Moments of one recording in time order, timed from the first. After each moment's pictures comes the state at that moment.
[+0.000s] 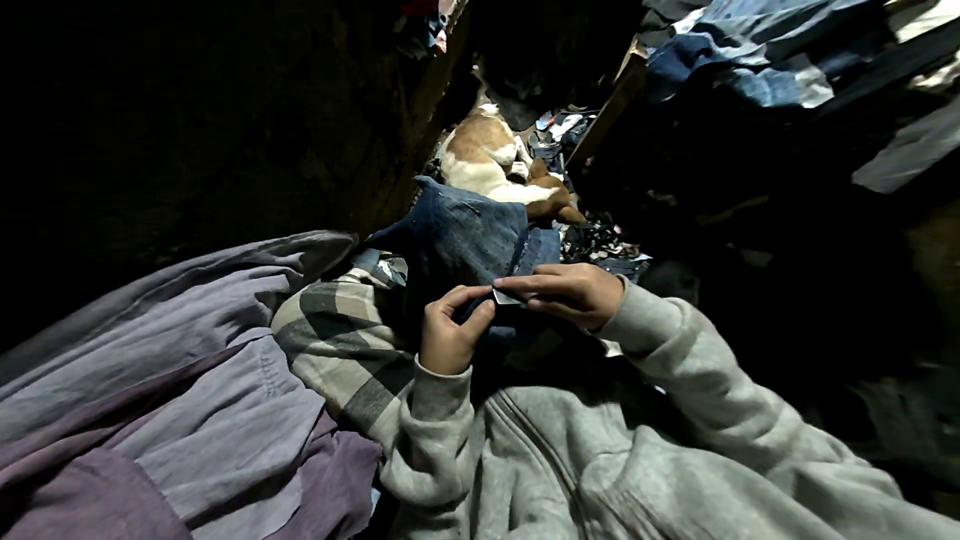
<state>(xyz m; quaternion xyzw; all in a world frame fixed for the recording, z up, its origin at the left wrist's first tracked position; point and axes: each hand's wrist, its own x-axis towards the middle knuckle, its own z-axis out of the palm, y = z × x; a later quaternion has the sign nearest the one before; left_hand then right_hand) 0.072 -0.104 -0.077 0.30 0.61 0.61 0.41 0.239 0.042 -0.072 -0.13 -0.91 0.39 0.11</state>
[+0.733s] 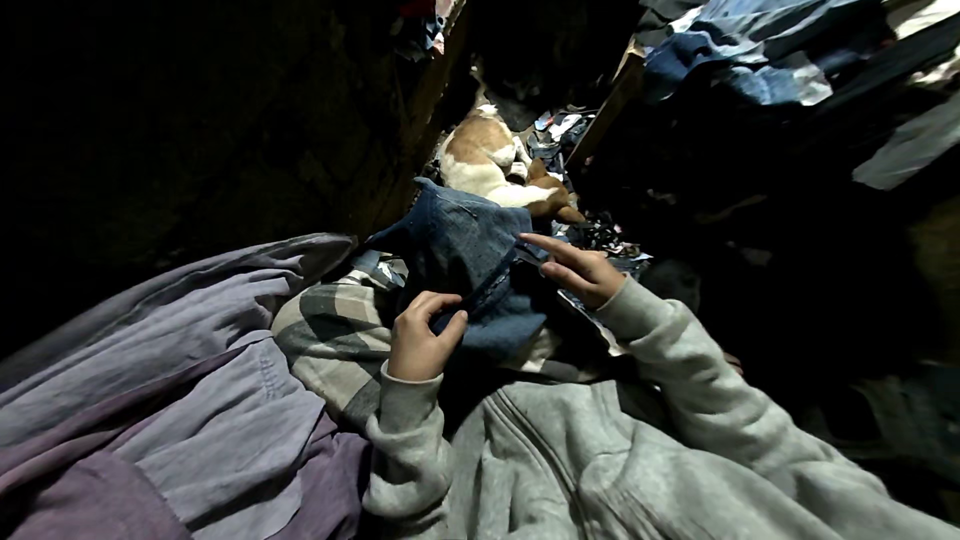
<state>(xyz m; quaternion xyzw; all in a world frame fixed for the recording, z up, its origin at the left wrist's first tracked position) 0.039 -0.124 -0.081 0.43 0.73 0.42 0.32 0.248 0.054 -0.096 -0.26 -0.84 0.44 0.16</state>
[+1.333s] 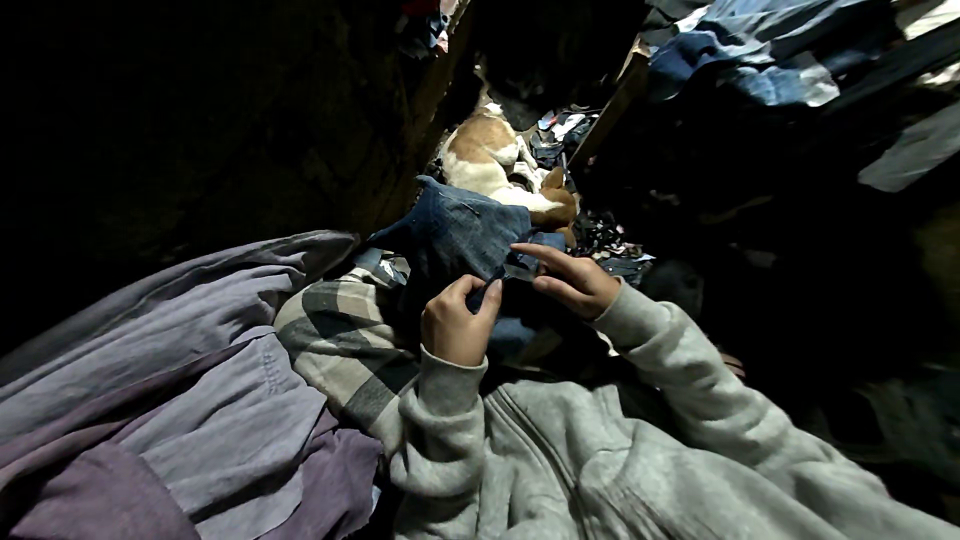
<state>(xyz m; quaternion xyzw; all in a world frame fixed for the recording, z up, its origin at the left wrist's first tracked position) 0.076 -0.095 -0.074 0.42 0.78 0.41 0.20 0.243 0.046 -0.094 -0.21 -0.85 0.45 0.15</state>
